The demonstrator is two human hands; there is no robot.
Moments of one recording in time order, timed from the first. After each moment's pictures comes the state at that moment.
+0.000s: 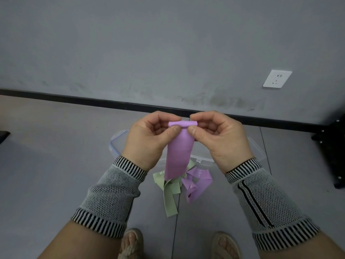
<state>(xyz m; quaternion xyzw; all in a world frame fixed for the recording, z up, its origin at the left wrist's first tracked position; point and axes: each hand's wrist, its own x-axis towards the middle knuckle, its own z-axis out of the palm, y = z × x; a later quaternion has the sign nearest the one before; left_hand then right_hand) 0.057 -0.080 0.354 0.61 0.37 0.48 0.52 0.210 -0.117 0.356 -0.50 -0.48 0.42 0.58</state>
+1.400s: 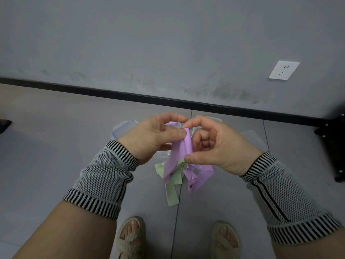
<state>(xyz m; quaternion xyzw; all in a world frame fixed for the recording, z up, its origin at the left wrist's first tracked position) 0.037 -0.072 0.347 0.57 0.39 0.23 0.69 0.216 -0.128 0.351 -0.46 -0.60 0.55 0.35</state>
